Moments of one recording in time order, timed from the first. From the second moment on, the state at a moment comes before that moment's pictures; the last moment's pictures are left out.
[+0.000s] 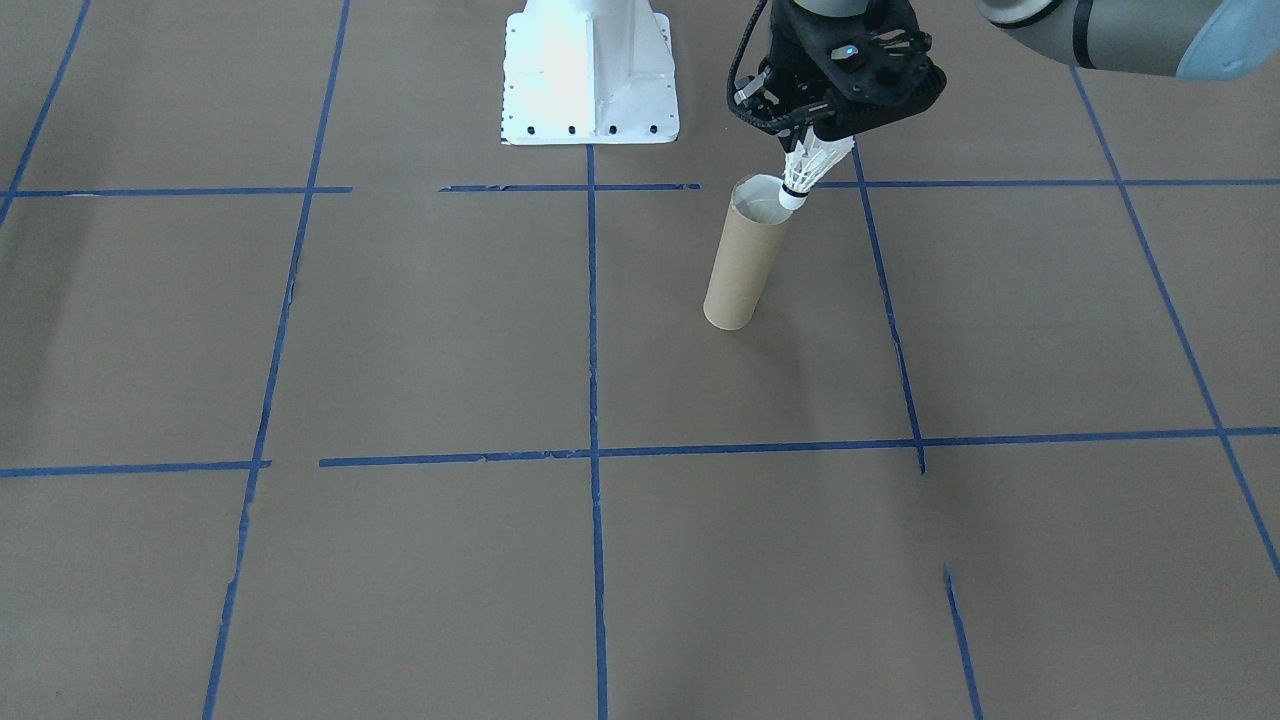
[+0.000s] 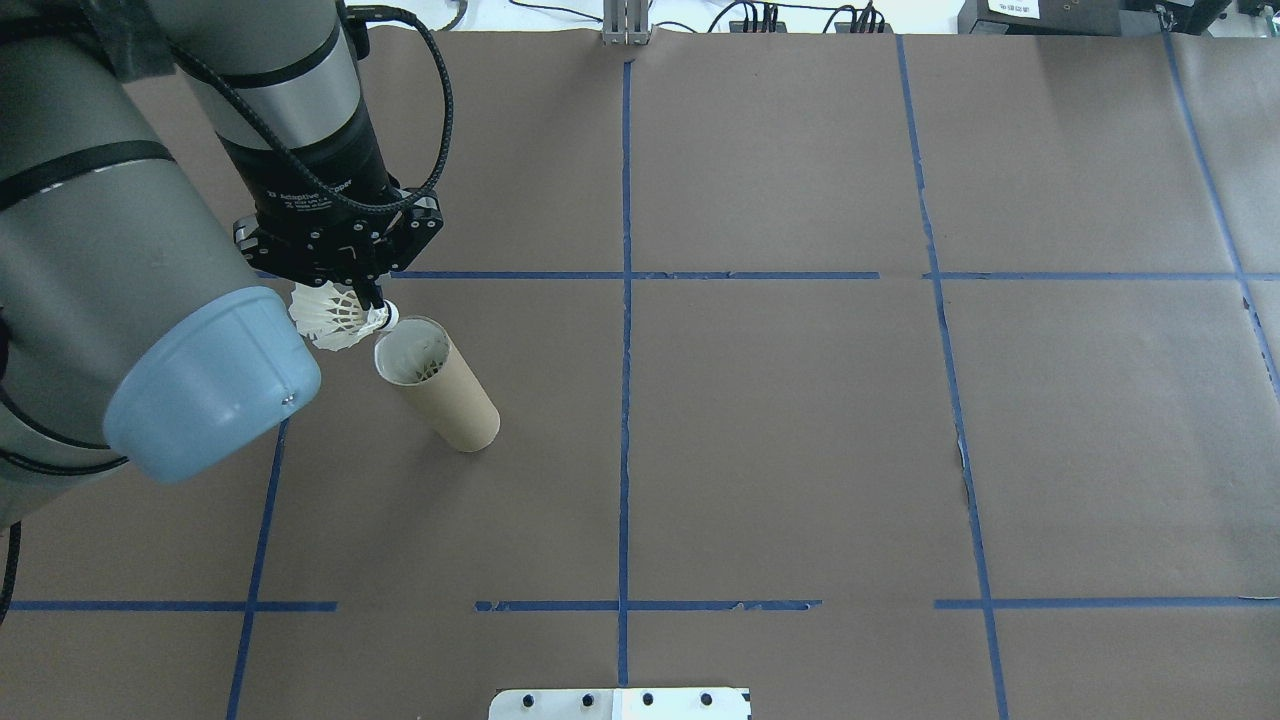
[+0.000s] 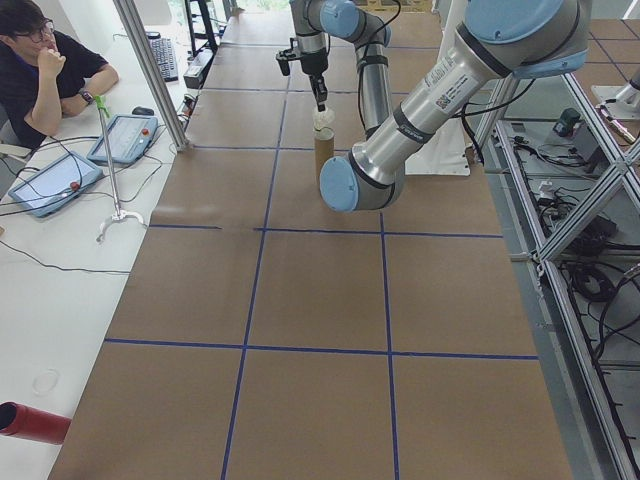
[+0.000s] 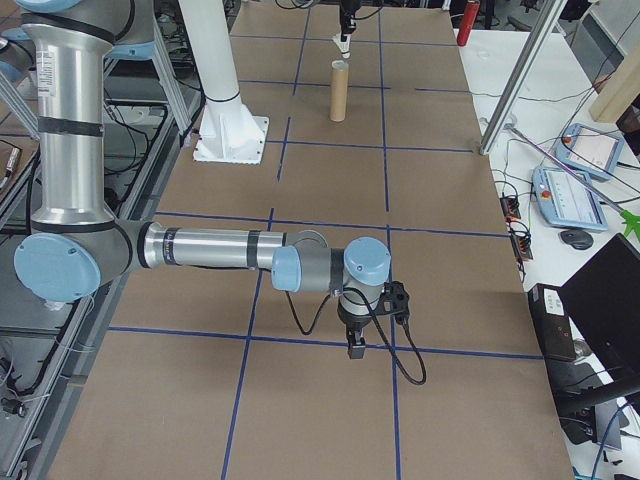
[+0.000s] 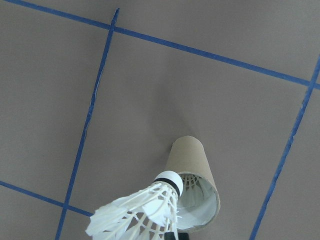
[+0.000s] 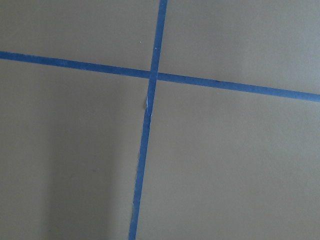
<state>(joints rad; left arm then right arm) -0.80 -2.45 -2.03 -0.68 -2.16 -1.14 1.54 -1.63 1.63 -1.57 2.29 -0.10</state>
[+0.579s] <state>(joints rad) -0.78 -2.46 -1.99 -0.68 -2.15 -1.15 1.54 -1.63 1.63 -1.57 2.29 -0.10</state>
